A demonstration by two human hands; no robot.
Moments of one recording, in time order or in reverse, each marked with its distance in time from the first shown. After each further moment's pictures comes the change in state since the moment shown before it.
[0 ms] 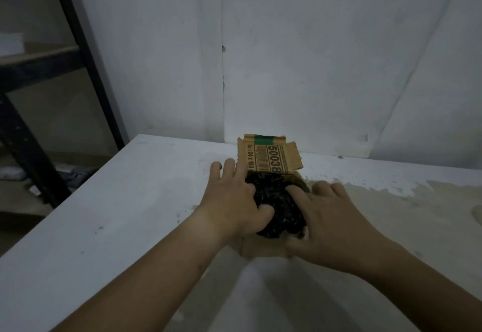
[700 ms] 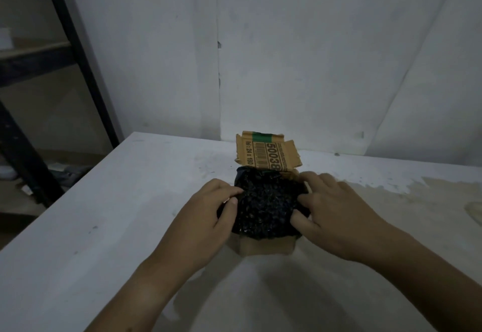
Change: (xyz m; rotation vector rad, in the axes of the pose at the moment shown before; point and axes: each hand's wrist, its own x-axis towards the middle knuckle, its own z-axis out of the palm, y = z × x) left_hand -0.051 -0.026 0.024 -0.796 0.367 0.031; right_hand 0.004 0.015 -0.006 0.031 -0.031 0.037
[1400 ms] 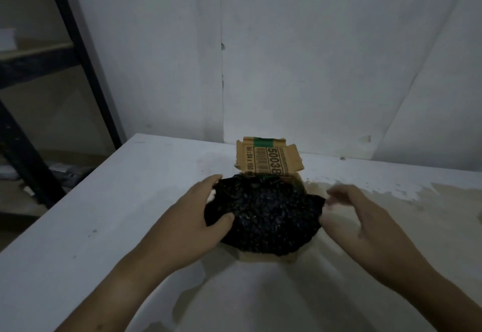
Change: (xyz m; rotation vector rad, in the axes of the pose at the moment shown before) left_hand 0.004 -0.019 -0.020 0.038 -0.135 -0.184; right_hand -0.027 0.032 0.022 0.580 0.251 0.169
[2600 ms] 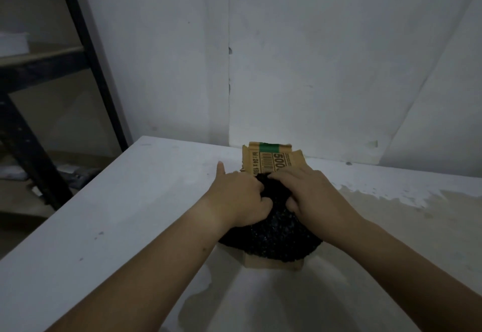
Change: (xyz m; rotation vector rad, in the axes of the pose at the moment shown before) left_hand 0.072 0.056 0.016 0.627 -0.312 0.039; right_hand 0.080 -0.033 0.045 -0.308 -0.112 -0.388
